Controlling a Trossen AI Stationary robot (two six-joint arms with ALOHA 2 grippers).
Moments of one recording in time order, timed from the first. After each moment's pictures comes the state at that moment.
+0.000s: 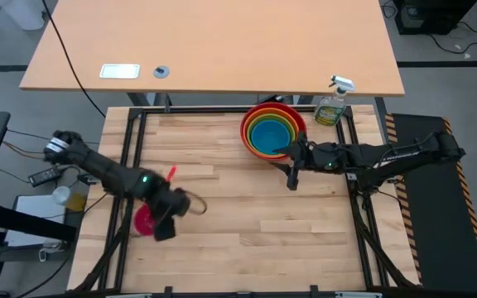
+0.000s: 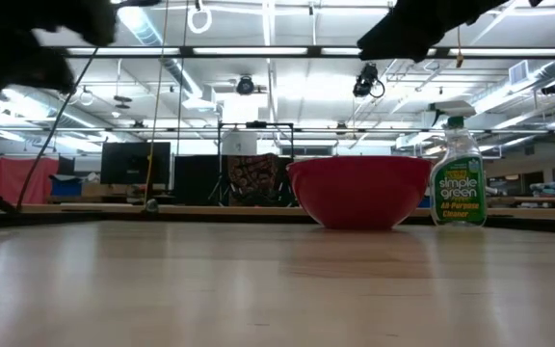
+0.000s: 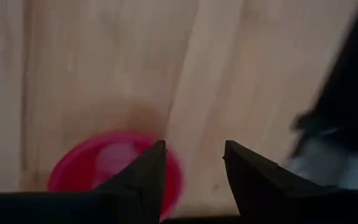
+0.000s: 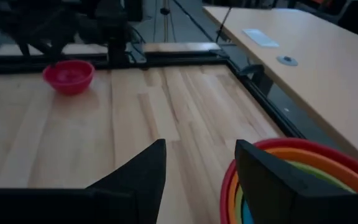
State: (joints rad) left arm -0.41 1.31 1.02 -1.07 0.23 -0.70; right arm 0.08 1.05 0.76 -0.08 0.36 0.04
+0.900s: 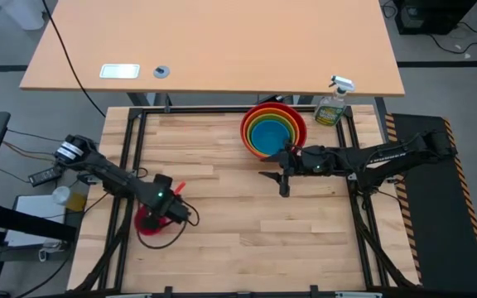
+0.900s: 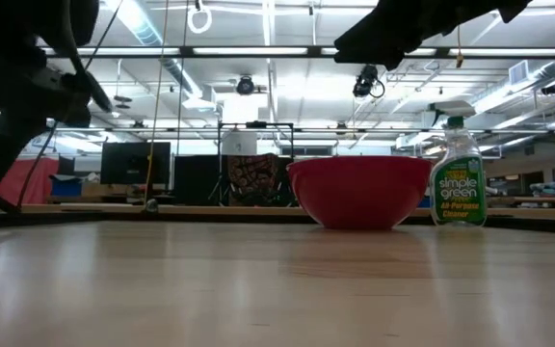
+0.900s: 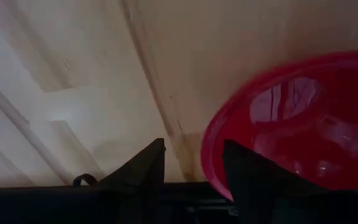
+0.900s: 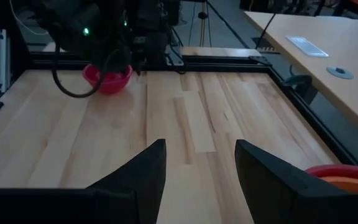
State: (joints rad) left arm -0.44 1.47 0.88 -1.25 -0.08 -0.23; right arm 0.07 1.19 0.76 0.08 0.20 0.00
